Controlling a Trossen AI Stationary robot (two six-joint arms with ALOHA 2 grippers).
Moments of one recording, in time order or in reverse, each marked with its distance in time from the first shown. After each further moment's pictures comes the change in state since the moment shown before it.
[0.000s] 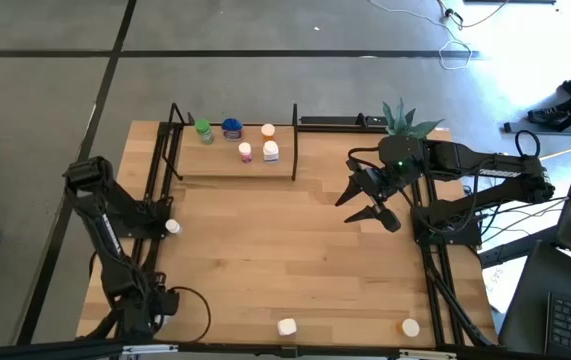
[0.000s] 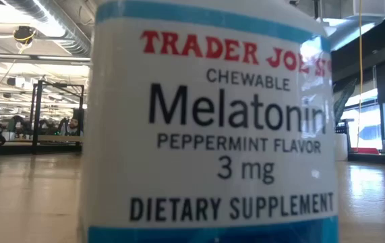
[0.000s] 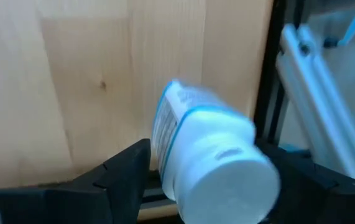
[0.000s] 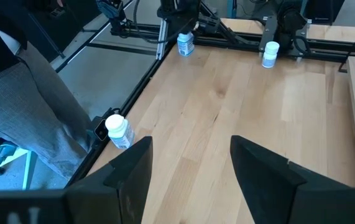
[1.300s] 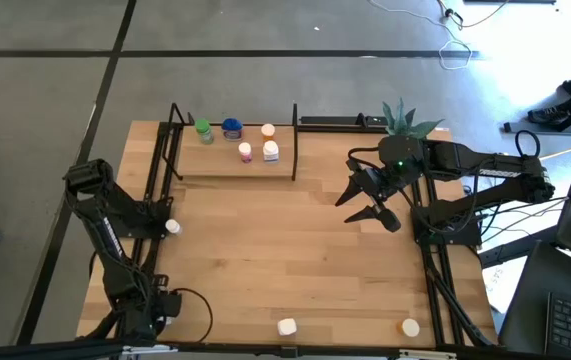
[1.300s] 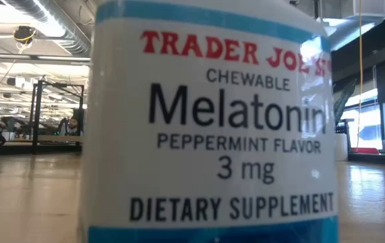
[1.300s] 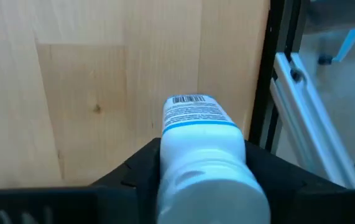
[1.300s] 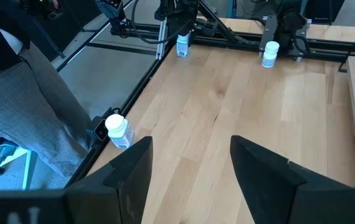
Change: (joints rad) left arm 0.012 0.022 -0.001 0.046 -0.056 -0.011; right arm 0.000 0.000 0.000 0.000 0.000 0.000
